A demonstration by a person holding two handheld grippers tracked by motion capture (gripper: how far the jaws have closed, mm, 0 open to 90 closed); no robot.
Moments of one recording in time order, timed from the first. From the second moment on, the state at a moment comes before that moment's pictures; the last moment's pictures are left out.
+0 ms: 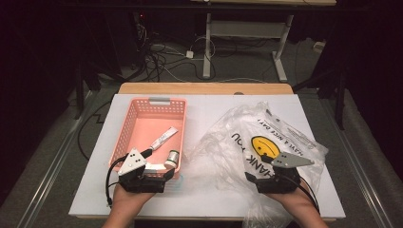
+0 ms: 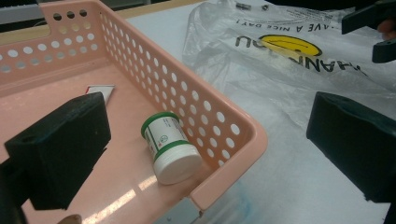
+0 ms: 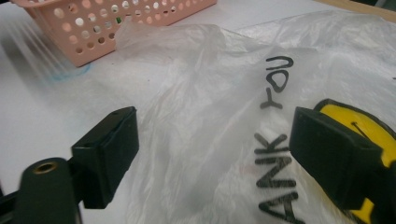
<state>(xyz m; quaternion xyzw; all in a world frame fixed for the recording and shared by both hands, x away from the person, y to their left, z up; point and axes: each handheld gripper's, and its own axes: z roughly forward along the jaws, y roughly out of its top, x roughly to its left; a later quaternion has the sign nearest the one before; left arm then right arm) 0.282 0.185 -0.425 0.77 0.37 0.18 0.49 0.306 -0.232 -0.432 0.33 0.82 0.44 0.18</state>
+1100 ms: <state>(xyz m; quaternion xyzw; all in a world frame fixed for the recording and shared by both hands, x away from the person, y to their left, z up) 0.281 0.183 -0.425 0.77 0.37 0.18 0.49 0.327 -0.186 -0.472 0.28 0.89 0.34 0.11</state>
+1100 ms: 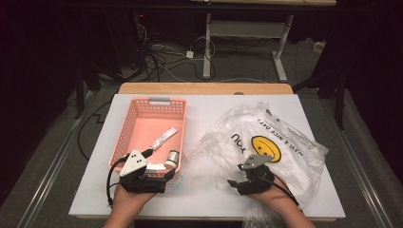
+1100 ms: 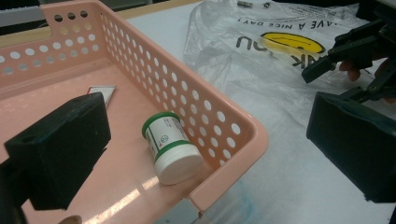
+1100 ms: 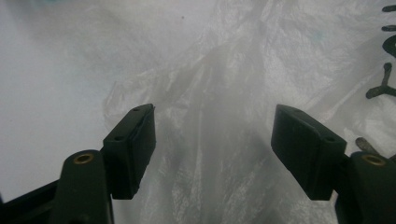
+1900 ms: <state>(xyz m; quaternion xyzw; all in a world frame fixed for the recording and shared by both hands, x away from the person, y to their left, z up) 0.277 0.186 -0.425 0.77 0.37 0.19 0.49 0.328 -0.200 -0.470 0.29 0.87 0.38 0.13</state>
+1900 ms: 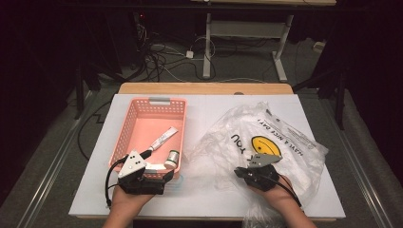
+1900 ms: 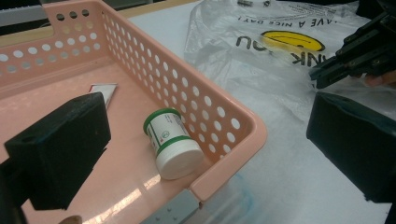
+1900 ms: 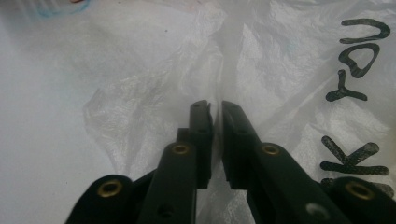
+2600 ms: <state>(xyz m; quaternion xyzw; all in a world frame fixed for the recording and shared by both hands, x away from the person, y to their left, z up) 0.273 0.192 -0.427 0.77 0.38 0.19 0.49 0.319 -0.213 -0.431 0.27 0.83 0.44 0.20</state>
